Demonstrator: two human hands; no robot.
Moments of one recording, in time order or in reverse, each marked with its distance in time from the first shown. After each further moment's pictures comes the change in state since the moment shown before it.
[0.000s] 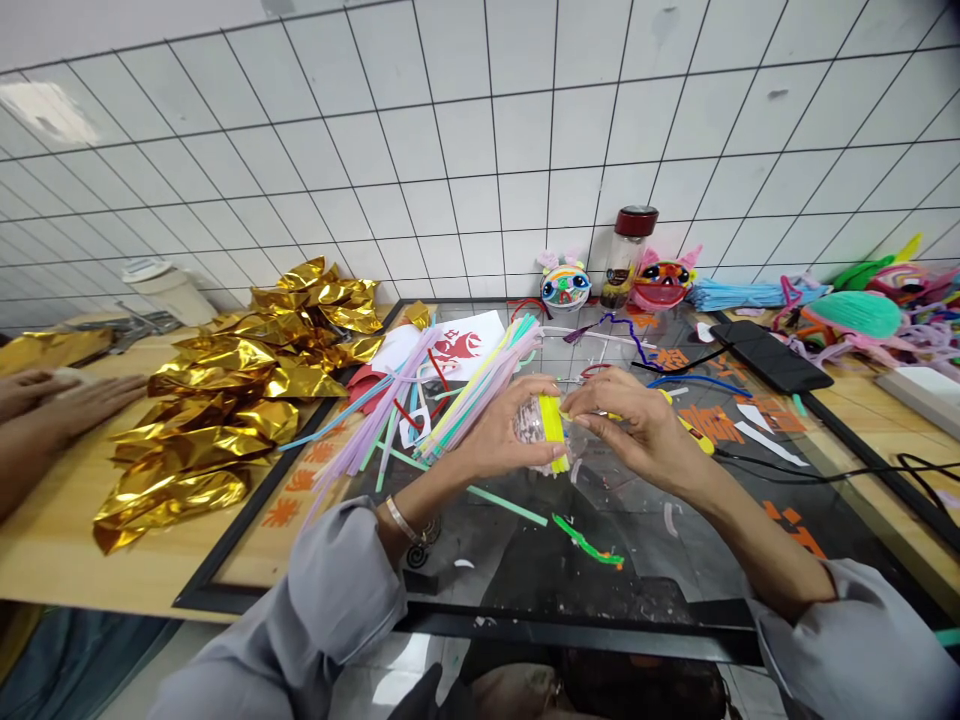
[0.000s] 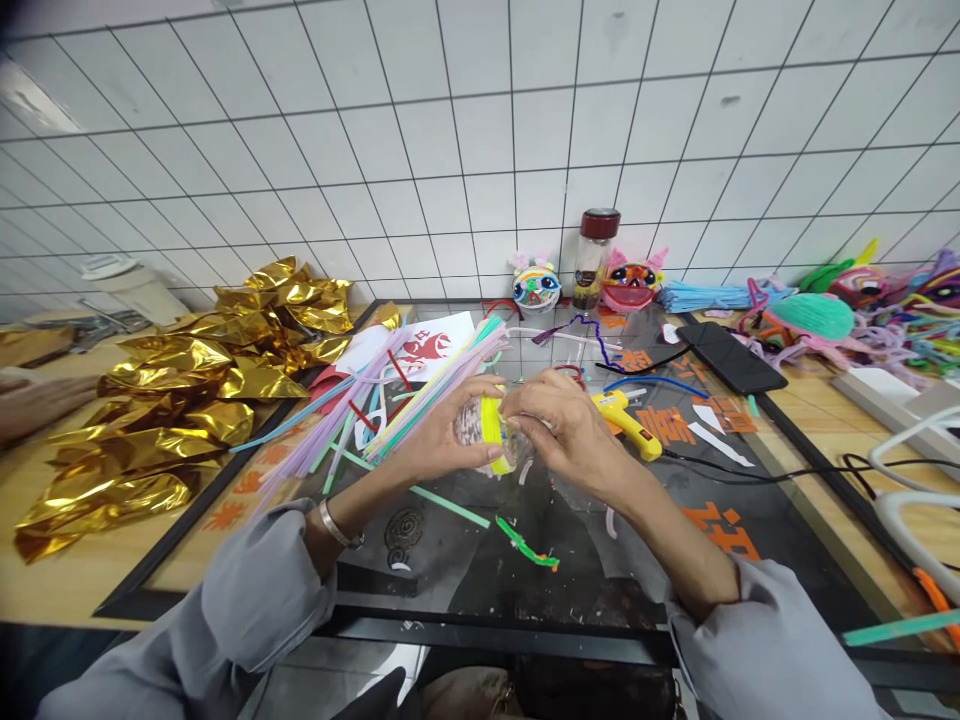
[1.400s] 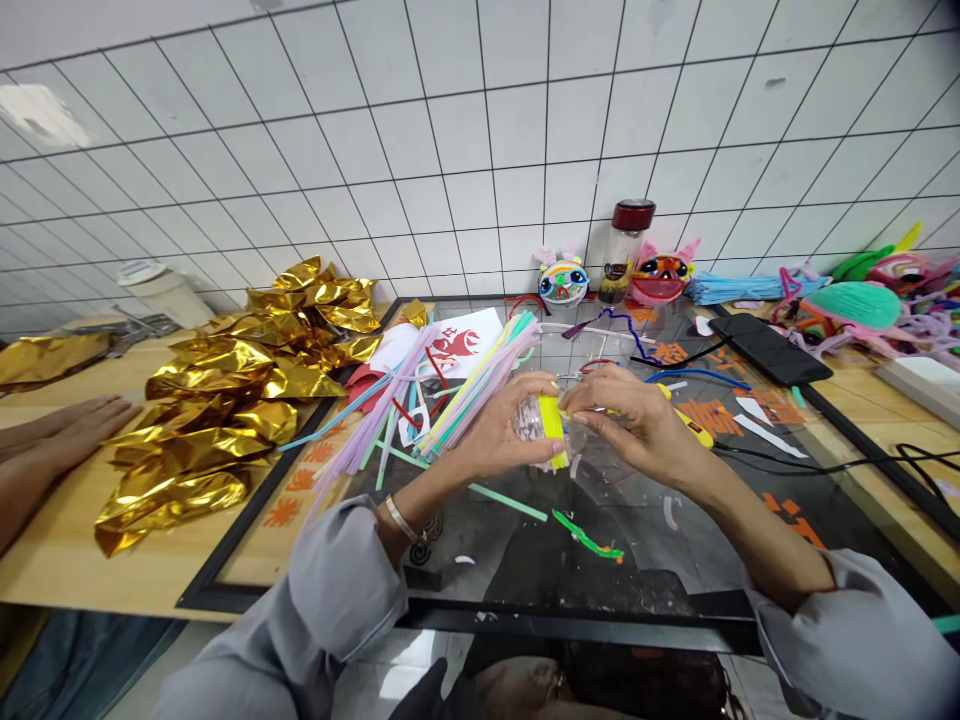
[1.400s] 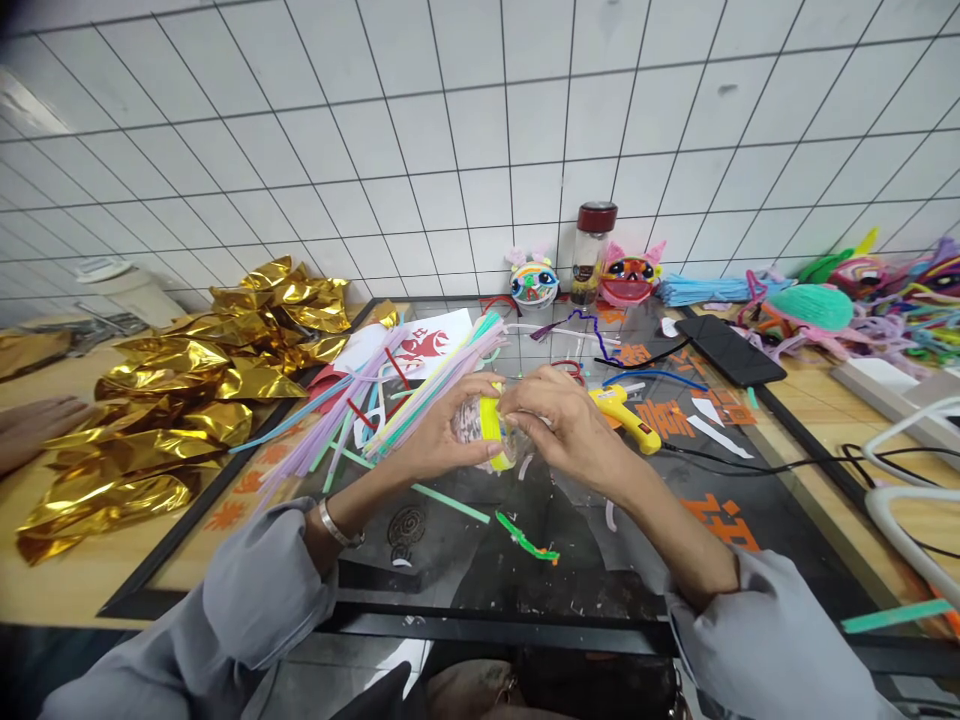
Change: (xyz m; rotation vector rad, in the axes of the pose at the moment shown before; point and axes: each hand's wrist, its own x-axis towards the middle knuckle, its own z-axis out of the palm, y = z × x) left_hand -0.001 -0.001 0.001 0.009 0.016 0.067; right_hand -0.001 0.002 0.000 0.019 -0.007 -0.009
